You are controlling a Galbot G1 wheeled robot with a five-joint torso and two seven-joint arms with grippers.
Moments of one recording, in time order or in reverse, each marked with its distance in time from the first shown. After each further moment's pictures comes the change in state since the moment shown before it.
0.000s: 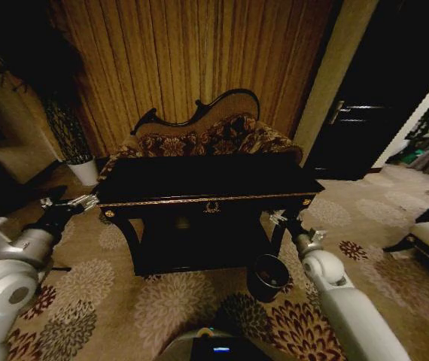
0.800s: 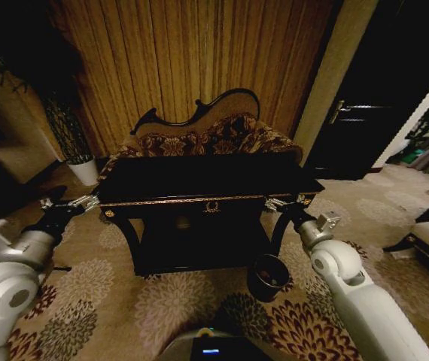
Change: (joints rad) left arm 0.004 -0.001 0.000 -0.007 0.001 0.000 0.000; right arm 0.006 -0.030 0.010 0.115 0.024 -0.042 0.007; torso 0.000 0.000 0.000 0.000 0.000
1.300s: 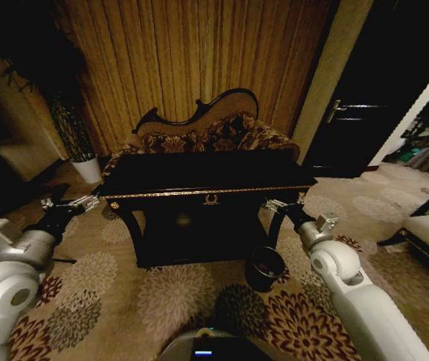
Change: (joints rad) left arm -0.002 0.003 0.004 0.004 0.004 0.000 0.002; right arm -0.009 0.007 0.009 -0.014 -0.006 0.007 -0.001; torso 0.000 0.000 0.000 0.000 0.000
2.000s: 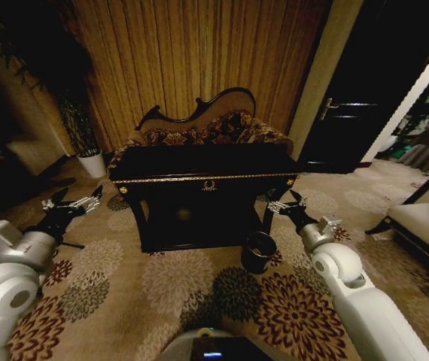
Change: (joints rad) left arm 0.012 -0.009 -0.009 -0.007 0.003 -0.001 0.015; right arm -0.025 0.006 0.017 0.004 -0.012 0.005 0.000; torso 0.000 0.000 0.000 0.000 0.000
